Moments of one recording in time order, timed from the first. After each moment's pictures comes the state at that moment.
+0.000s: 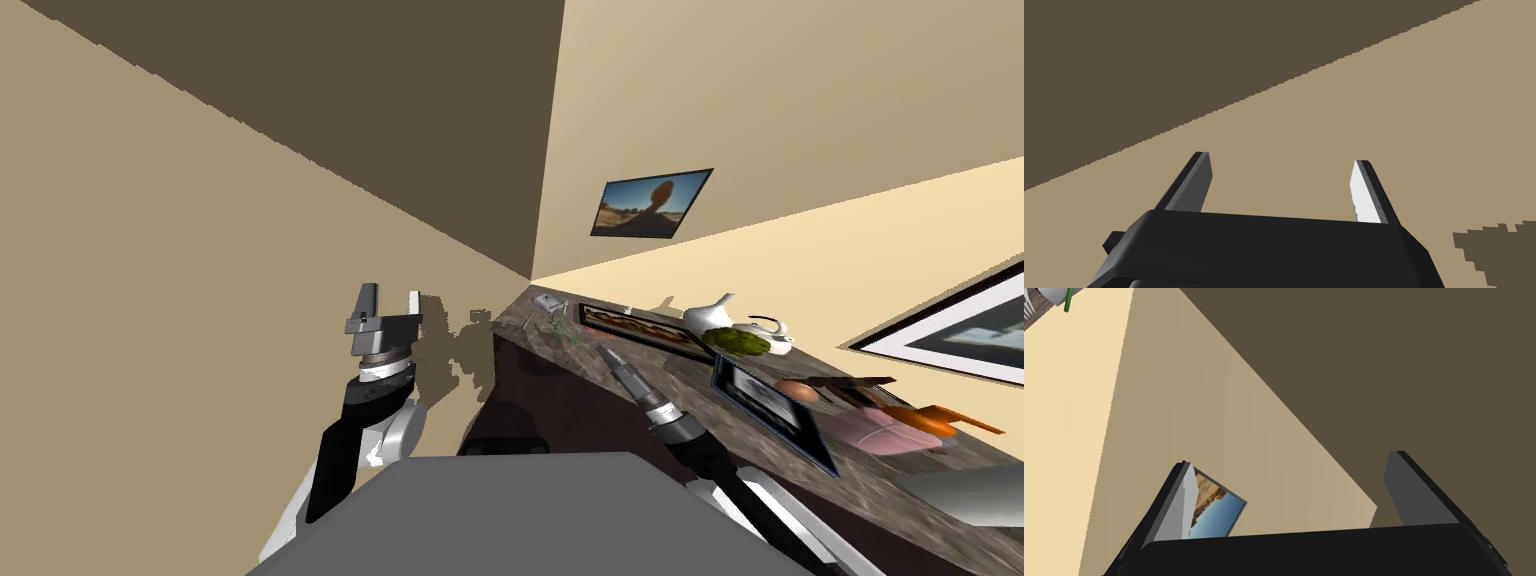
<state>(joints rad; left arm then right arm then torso) 0.46 0.00 -0.05 -2.39 0.05 -0.55 0.09 0.73 -0.60 -0.15 -2.05 0.12 -0.51 0.19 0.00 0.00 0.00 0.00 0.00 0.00</state>
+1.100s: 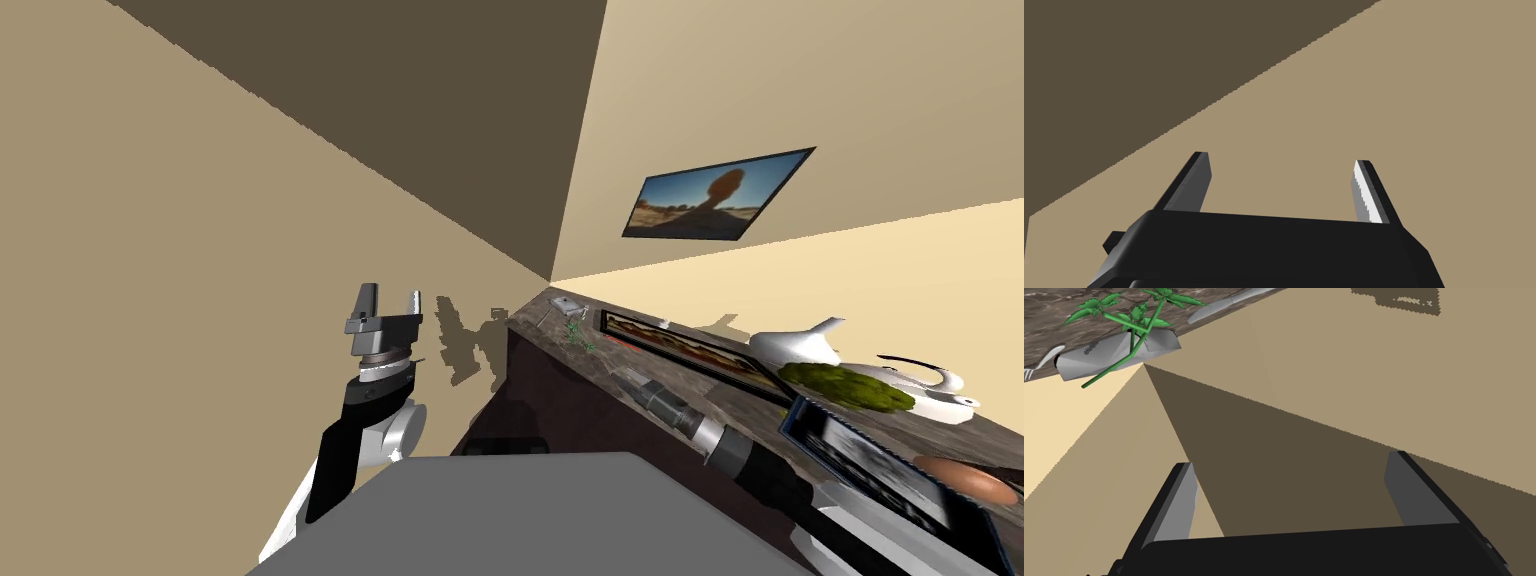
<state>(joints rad) 0.46 0.00 -0.05 -2.39 0.05 -0.55 0.09 0.89 -0.91 -0.24 -1.93 0.28 -0.55 0.19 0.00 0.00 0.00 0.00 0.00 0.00</state>
